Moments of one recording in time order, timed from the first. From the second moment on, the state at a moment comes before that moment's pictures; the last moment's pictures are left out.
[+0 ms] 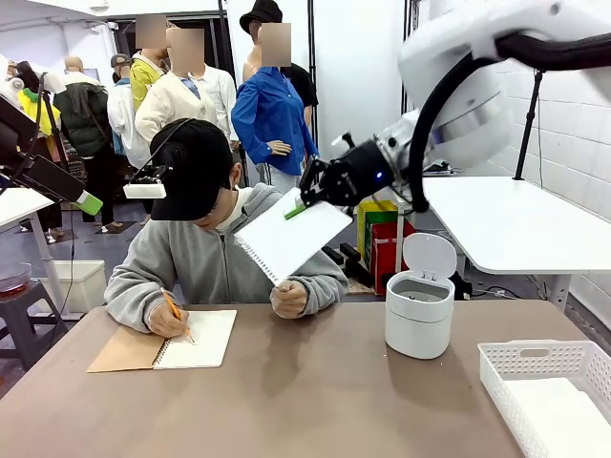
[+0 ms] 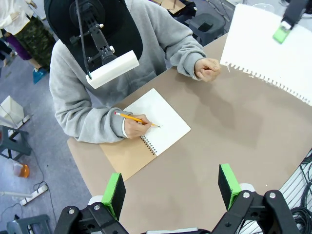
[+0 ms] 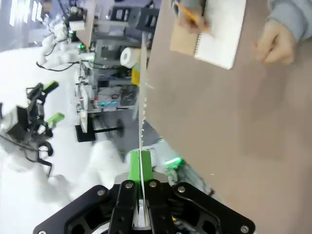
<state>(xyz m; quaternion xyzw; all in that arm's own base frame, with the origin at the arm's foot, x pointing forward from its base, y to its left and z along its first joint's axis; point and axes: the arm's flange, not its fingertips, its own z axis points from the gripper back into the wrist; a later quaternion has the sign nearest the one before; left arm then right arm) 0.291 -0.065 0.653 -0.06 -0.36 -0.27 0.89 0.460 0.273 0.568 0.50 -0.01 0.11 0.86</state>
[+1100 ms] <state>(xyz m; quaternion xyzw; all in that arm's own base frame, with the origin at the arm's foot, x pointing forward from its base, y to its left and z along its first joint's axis) 0.291 -0.065 0.653 -0.06 -0.36 -0.27 0.89 0.404 0.075 0.584 0.20 -0.16 0.12 0.96</state>
